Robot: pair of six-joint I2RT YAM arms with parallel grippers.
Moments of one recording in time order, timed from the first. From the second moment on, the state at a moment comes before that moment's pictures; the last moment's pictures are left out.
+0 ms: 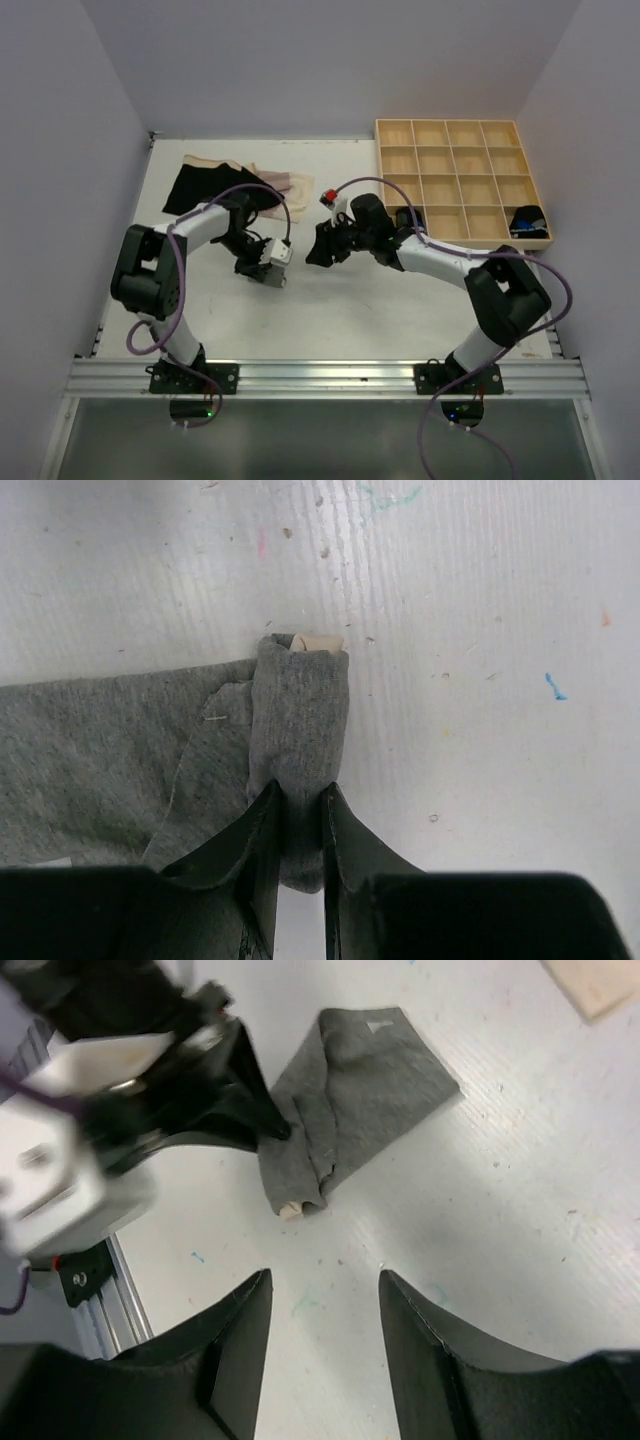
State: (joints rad) left arm -0.29 1.72 1.04 -0.90 0.58 1.46; right arm 0.66 1.67 0.94 0.10 -0.53 0.31
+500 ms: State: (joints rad) left arm -0.19 2.17 1.50 -1.40 0.74 1.46; right arm 1.06 1.66 1.02 -0.01 -0.14 -0.17
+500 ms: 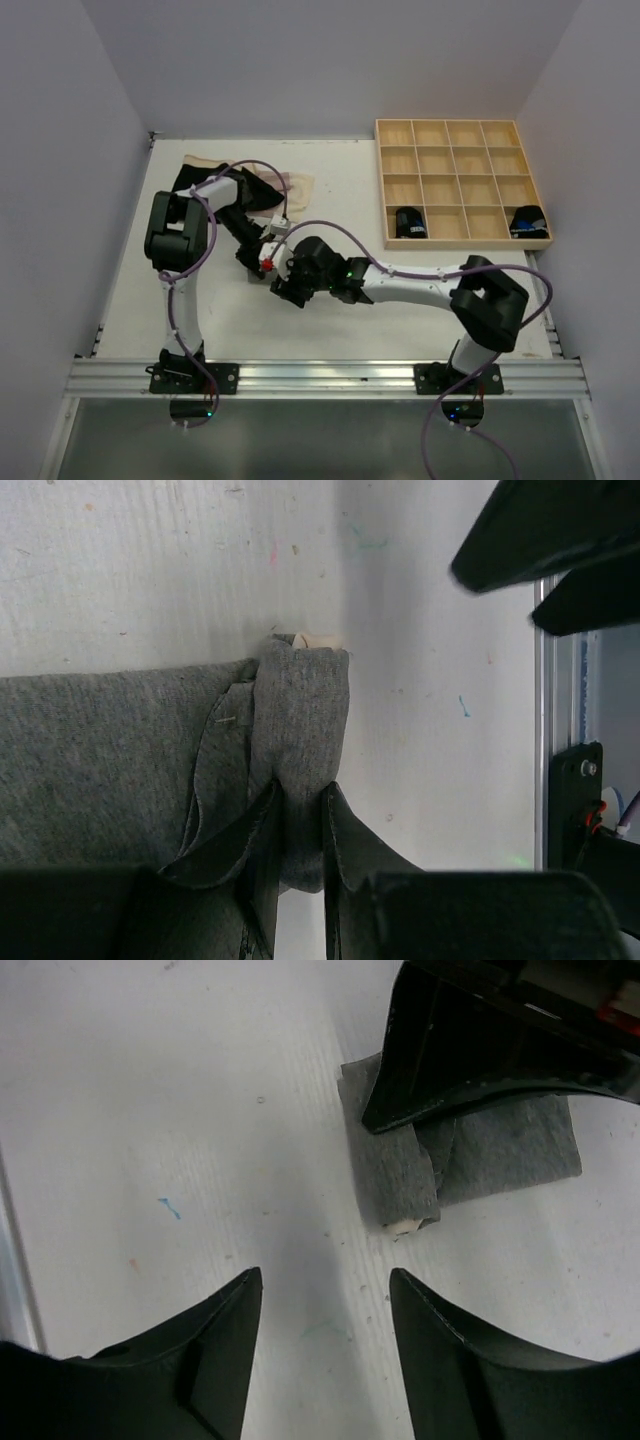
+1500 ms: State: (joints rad) left arm -0.19 2.19 1.49 -1.44 0.74 1.48; right arm 1.11 1.96 1.07 0.26 0.03 -0.53
